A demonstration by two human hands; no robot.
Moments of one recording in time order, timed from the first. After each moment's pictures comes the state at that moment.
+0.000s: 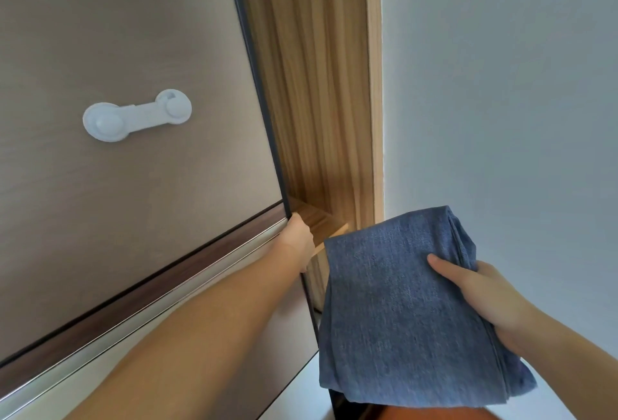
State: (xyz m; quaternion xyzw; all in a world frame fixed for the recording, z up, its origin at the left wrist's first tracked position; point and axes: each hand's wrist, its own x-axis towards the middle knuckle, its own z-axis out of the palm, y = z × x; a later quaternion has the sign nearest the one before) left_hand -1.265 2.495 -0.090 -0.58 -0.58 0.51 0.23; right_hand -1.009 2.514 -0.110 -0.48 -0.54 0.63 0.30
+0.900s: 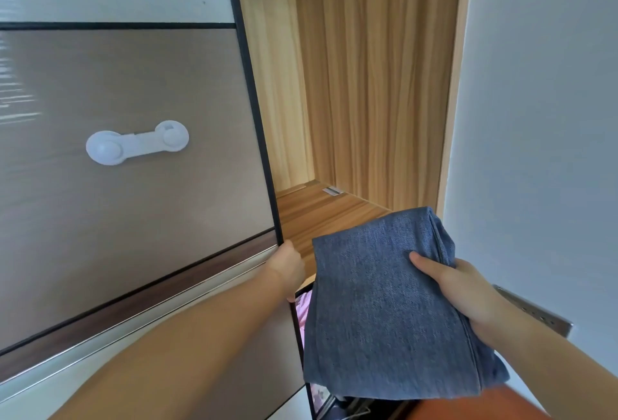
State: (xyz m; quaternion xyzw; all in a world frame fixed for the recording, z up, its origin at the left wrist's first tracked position) left_hand -1.348 2.252 -0.098 -0.60 -0.60 0.48 0.21; right_hand -1.094 2.326 -0.086 -0.42 -0.58 0.64 0.30
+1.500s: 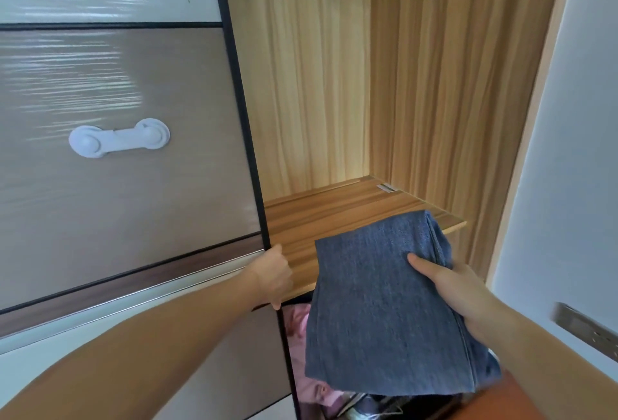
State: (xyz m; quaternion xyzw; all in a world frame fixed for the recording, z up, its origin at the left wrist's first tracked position) left_hand -1.379 2.109 -0.091 -0.57 -0.64 0.49 0.15; right_hand -1.148 2.261 -0.091 -0.36 -0.62 0.65 0.25
